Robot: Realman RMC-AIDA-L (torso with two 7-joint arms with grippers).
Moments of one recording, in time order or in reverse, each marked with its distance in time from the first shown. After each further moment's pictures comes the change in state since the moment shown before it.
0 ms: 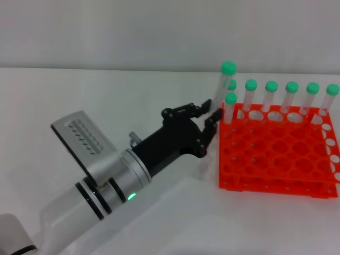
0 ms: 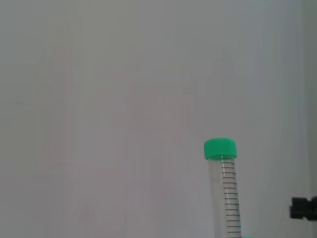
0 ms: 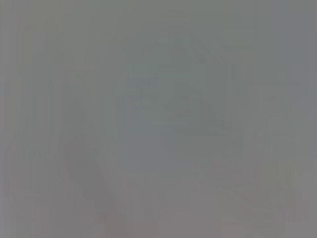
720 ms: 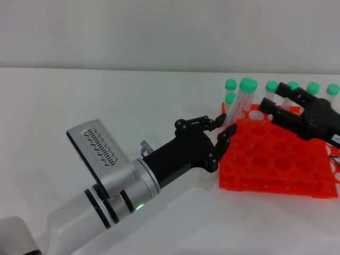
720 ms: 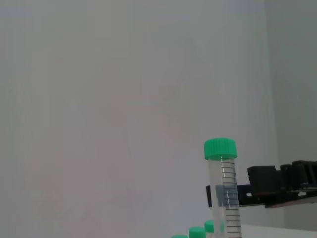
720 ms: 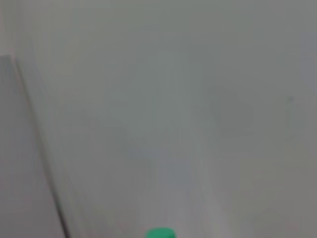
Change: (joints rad) left arm 0.008 -0.001 -0.003 0.041 0.070 -0.039 0.038; right arm 0.149 0.024 -0.374 0.024 0.008 0.171 0.066
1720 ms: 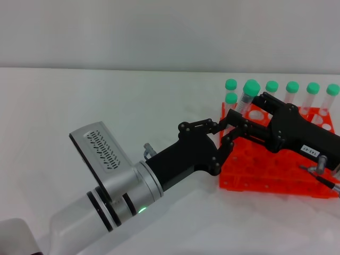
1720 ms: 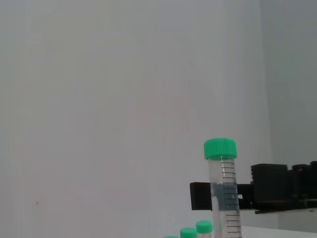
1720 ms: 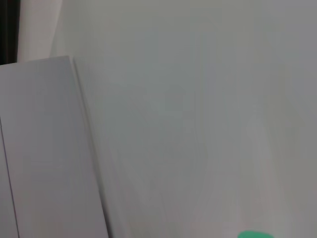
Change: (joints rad) left arm 0.004 -0.003 0.003 0.010 0.011 -0.001 0.002; right arm 0.071 0.011 -0.033 0.155 0.007 0.042 -0.185
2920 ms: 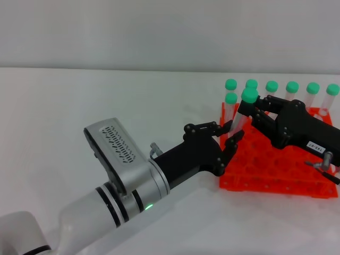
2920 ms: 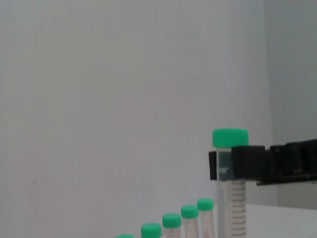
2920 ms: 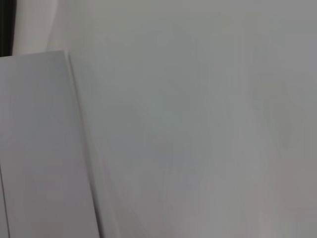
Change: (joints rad) left arm -0.025 -0.001 -0.007 0.016 0.003 -0.100 0.003; right arm -0.007 -0.008 0.001 -0.027 0.006 -0.009 -0.001
